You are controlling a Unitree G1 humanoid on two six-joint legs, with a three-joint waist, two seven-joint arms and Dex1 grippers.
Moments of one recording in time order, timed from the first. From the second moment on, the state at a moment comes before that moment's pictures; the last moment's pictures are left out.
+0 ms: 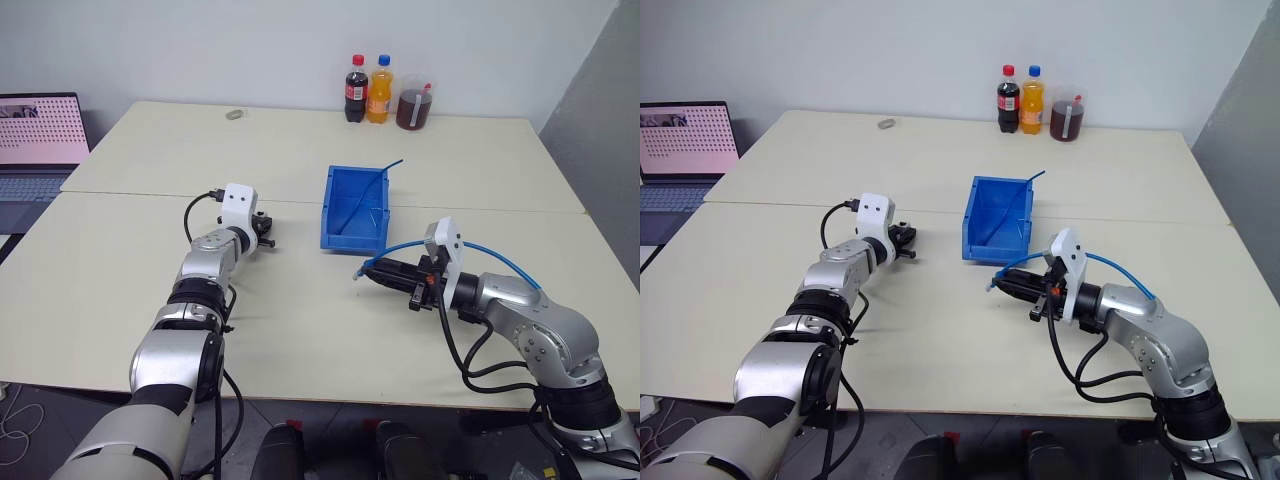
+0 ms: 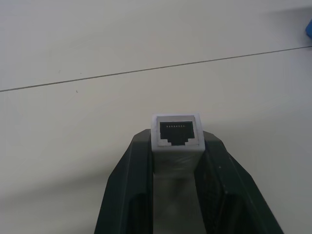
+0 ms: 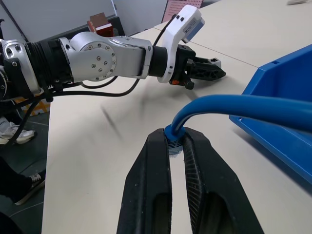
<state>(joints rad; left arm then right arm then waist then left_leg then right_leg) -0.96 0.37 0.09 1.05 -0.09 0.19 -0.35 -0.37 -0.49 0.10 -0.38 0.64 0.71 0.70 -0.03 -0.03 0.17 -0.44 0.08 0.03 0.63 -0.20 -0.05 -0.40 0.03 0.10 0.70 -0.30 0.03</state>
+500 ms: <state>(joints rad) -0.58 0.54 0.02 0.37 -0.23 0.42 -0.79 -0.31 -0.52 0.06 -0.44 0.62 0.71 0.70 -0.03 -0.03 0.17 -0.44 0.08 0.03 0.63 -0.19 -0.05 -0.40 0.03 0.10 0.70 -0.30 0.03</state>
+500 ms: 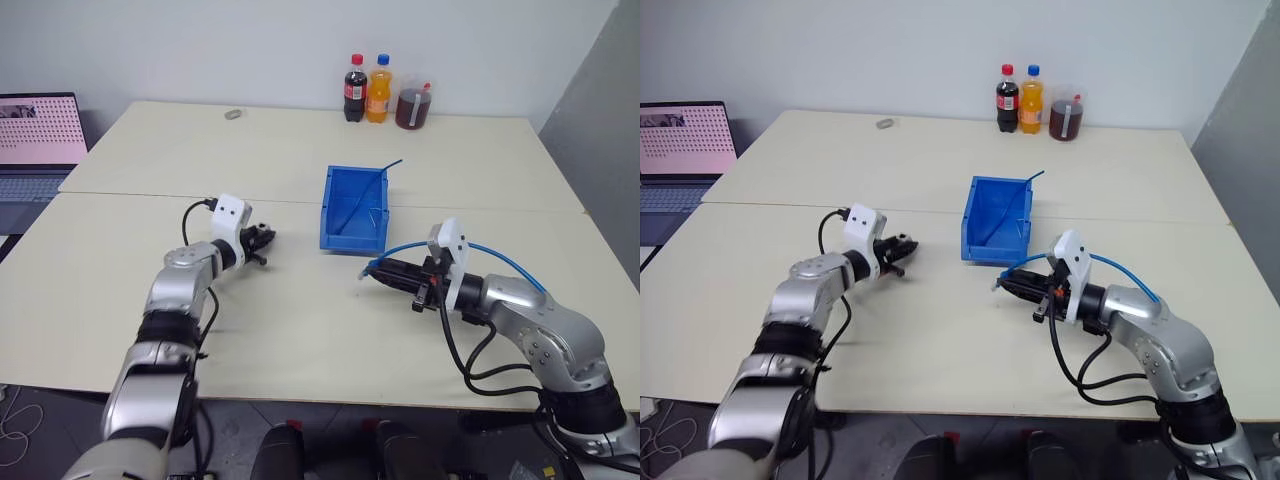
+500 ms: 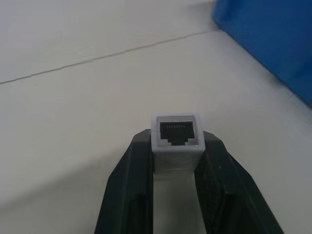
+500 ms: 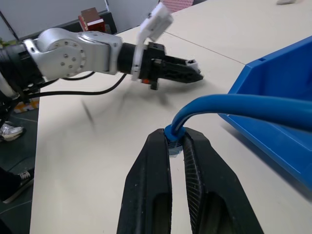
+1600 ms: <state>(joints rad) -0.60 0.56 -0.35 0.36 -0.09 -0.01 -1.35 -0.35 -0.50 0.33 -0.37 0.35 0.53 0.77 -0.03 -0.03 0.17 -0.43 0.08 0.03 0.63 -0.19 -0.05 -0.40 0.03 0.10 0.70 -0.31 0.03</state>
